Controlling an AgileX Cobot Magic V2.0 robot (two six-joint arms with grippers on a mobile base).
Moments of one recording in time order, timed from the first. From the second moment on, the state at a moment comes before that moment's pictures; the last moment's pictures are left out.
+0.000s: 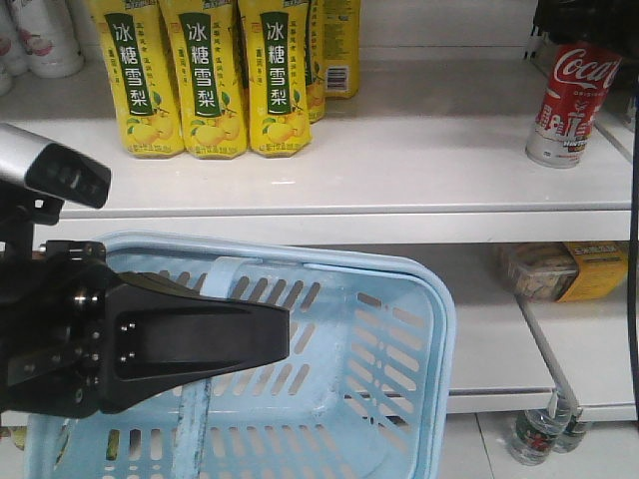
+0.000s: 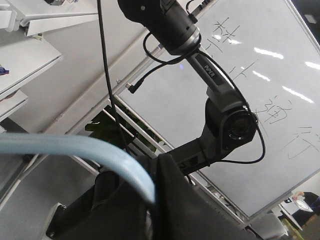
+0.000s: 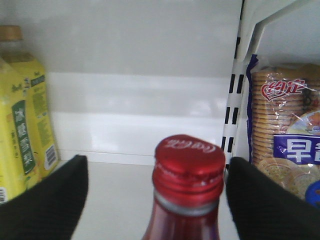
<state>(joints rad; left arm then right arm) -0.38 1.10 -0.77 1.40 -1.18 -2.17 0.10 1.36 -1.26 -0.44 0.04 0.43</state>
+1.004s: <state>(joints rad) -0.38 1.10 -0.77 1.40 -1.18 -2.17 0.71 0.94 -1.27 -0.27 0.69 0.26</state>
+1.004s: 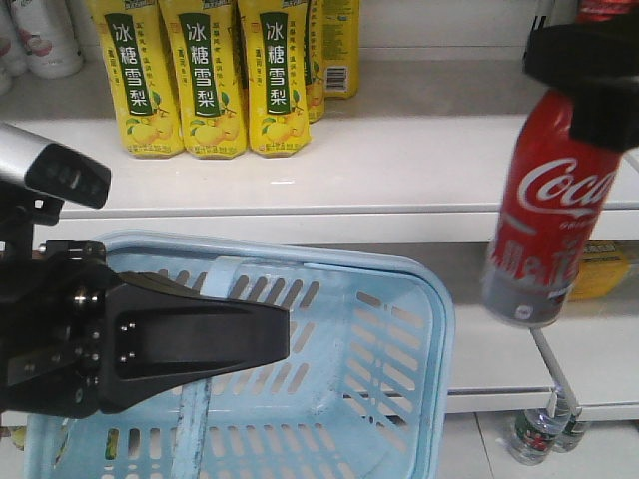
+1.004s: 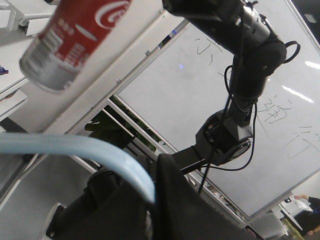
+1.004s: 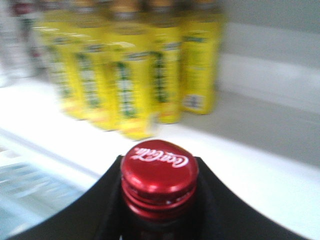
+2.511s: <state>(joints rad) -0.38 1.10 -0.76 1.42 -1.18 -2.17 0.90 1.16 -0.95 -0.35 0.29 0.42</state>
